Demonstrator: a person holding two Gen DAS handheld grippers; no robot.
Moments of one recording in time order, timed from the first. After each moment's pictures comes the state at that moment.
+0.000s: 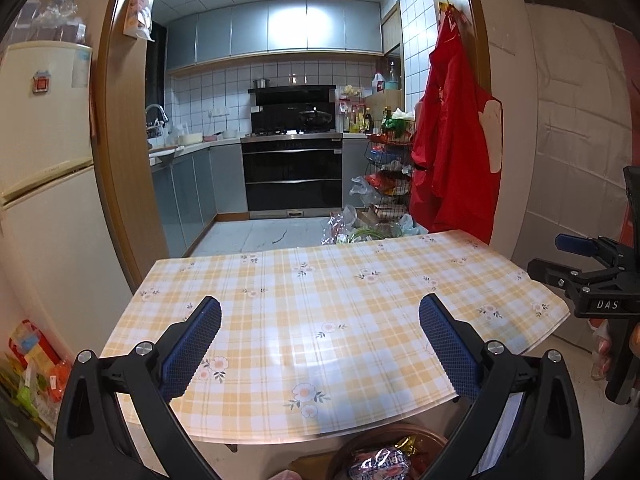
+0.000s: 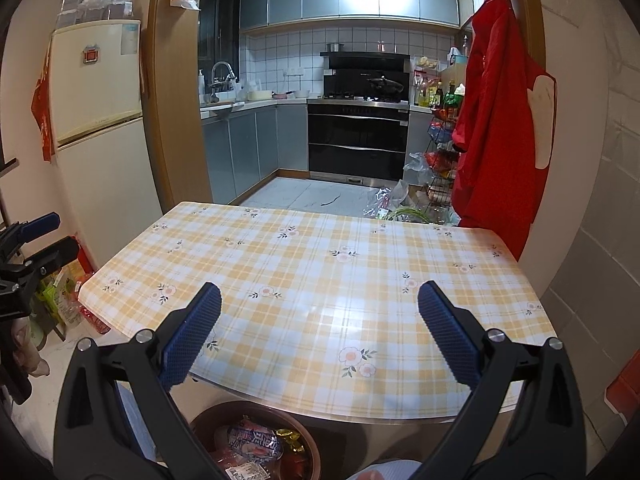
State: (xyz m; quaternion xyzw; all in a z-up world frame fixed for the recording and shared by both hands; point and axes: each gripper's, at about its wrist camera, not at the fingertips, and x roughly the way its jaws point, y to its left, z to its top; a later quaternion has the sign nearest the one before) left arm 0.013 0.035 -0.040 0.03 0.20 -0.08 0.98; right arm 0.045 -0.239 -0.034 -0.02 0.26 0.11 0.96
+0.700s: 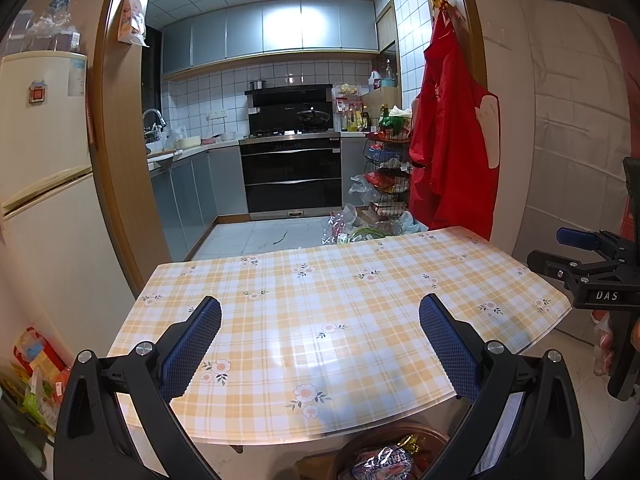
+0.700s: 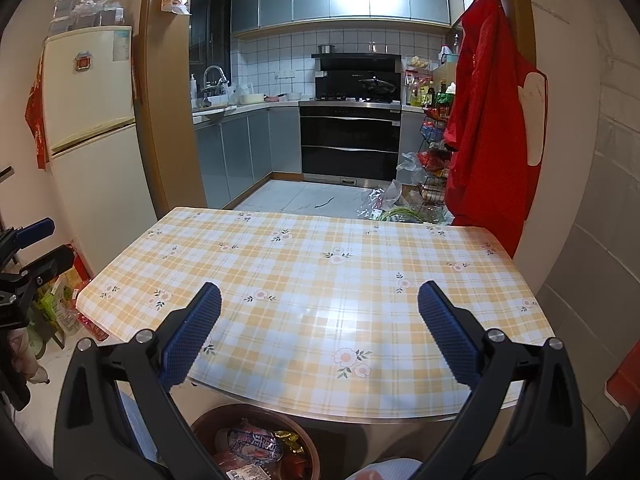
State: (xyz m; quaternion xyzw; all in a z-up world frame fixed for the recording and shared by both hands) left arm 0.012 0.030 -0.036 0.04 0.20 -0.08 0.97; right arm 0.044 -0.243 -0.030 -0.01 0.26 0.09 0.96
